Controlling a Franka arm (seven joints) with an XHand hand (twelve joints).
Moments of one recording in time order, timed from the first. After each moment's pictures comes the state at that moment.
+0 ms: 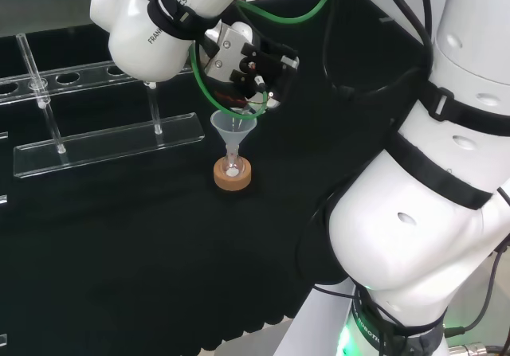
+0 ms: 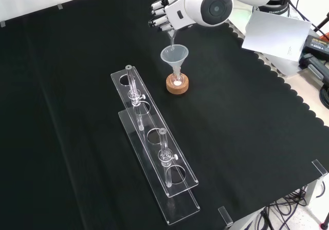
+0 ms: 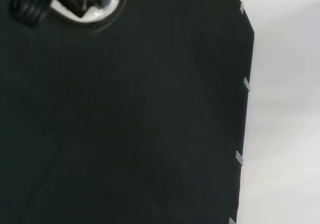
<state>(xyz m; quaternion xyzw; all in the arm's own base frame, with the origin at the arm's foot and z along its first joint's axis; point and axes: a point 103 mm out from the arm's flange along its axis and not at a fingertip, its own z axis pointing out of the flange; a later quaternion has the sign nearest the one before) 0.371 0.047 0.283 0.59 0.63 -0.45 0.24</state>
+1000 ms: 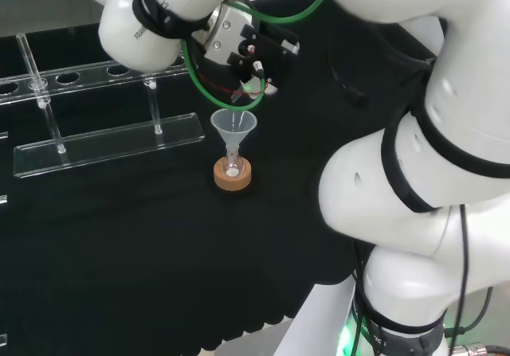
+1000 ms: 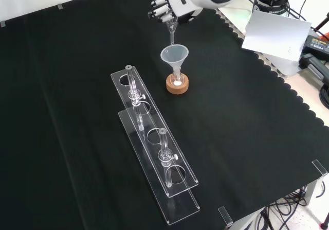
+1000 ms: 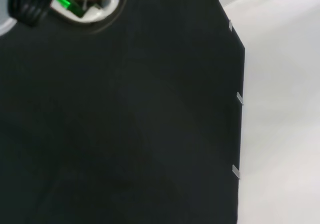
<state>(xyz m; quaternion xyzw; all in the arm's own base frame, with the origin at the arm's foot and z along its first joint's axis) 0.370 0.053 0.312 0.60 0.63 -0.42 0.25</state>
